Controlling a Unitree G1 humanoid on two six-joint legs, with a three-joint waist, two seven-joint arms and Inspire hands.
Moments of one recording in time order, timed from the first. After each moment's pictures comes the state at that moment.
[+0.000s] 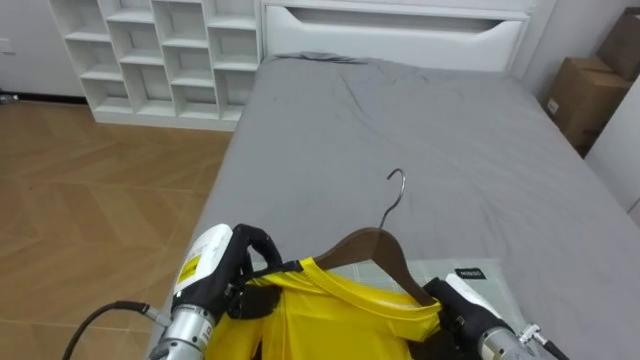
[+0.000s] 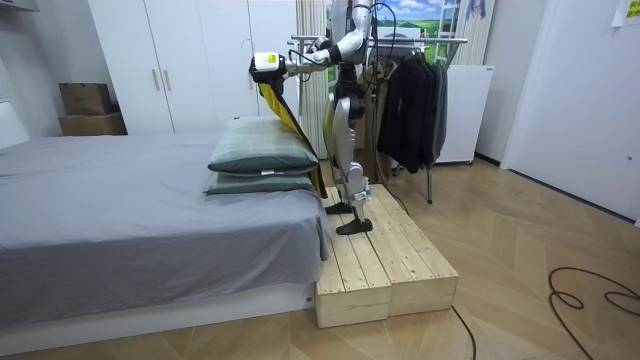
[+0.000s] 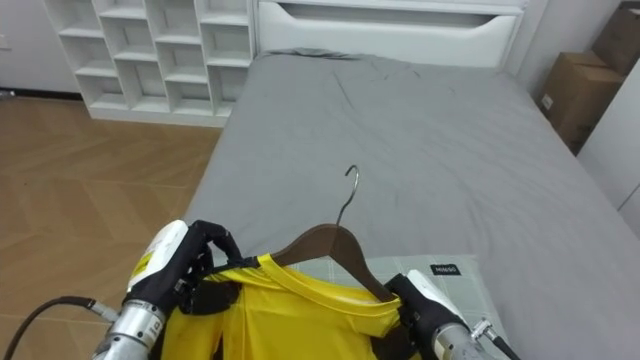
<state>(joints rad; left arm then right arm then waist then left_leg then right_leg) -0.17 0.31 -0.28 0.47 0.44 -0.23 0.27 -0.31 -0.35 0.25 0.89 -0.34 -0.24 0.07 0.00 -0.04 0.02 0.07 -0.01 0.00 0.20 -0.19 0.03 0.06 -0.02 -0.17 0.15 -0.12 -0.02</state>
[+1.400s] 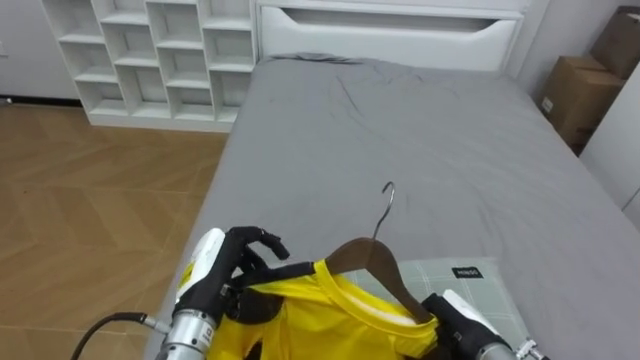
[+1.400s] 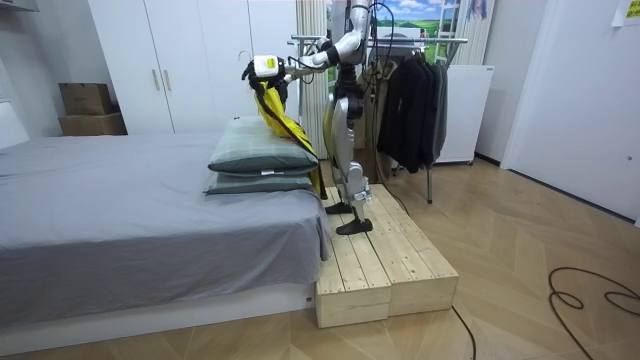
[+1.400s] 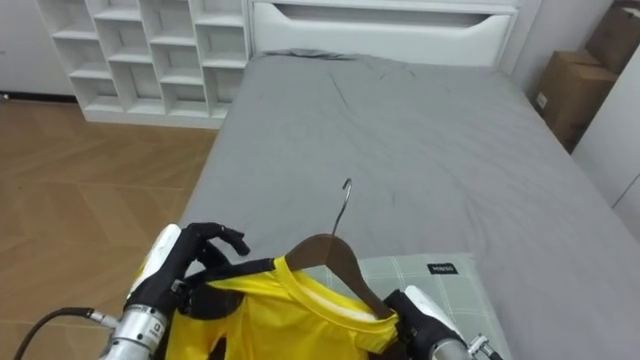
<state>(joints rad) -0.17 0.28 -0.28 0.52 0.26 -0.27 0.26 -0.29 -0.32 0.25 0.94 -0.36 -0.22 0.07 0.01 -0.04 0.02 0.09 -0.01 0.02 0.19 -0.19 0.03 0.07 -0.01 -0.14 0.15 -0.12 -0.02</state>
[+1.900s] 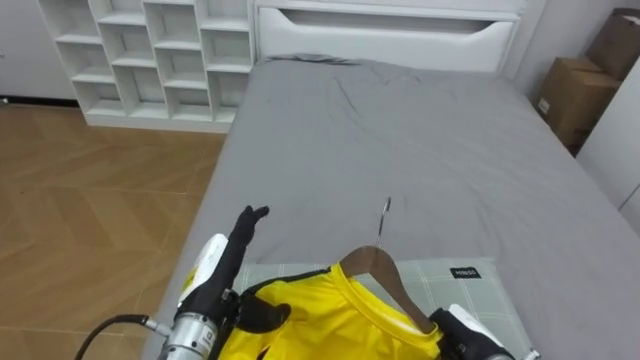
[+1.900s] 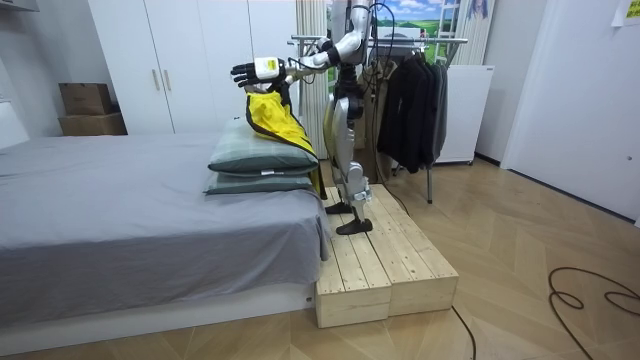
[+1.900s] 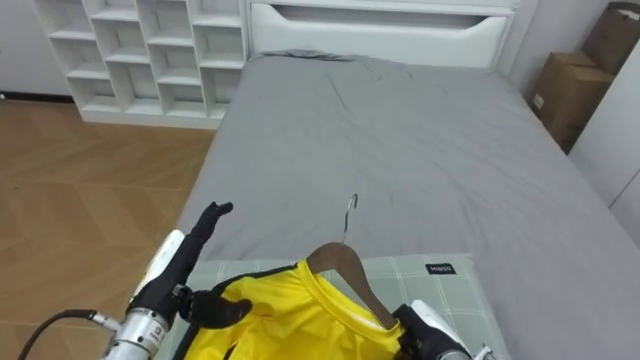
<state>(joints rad) -0.17 0.28 -0.28 0.54 0.24 -0.27 0.20 -0.29 -0.32 0.25 0.97 -0.36 -0.17 0.07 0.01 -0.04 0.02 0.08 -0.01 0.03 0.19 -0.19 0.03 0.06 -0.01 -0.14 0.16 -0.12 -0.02</state>
